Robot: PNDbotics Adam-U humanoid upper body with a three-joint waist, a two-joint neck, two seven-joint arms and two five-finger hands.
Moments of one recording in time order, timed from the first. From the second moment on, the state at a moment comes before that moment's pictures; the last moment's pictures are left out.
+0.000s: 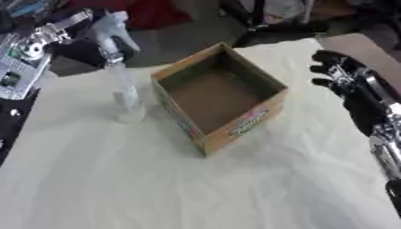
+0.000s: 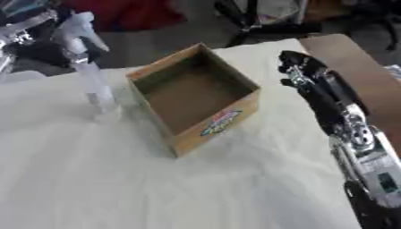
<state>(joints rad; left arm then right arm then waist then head) -1.23 0.41 -0.14 -0.91 -0.23 -0.05 -0.49 -0.51 -0.44 0.00 -1.68 -0.16 0.11 0.04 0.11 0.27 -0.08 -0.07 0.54</state>
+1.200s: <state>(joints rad) -1.24 0.40 -0.14 -0.91 -0.27 -0.07 -0.50 -0.51 -0.44 0.00 -1.68 -0.17 0.11 0.04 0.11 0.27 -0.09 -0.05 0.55</state>
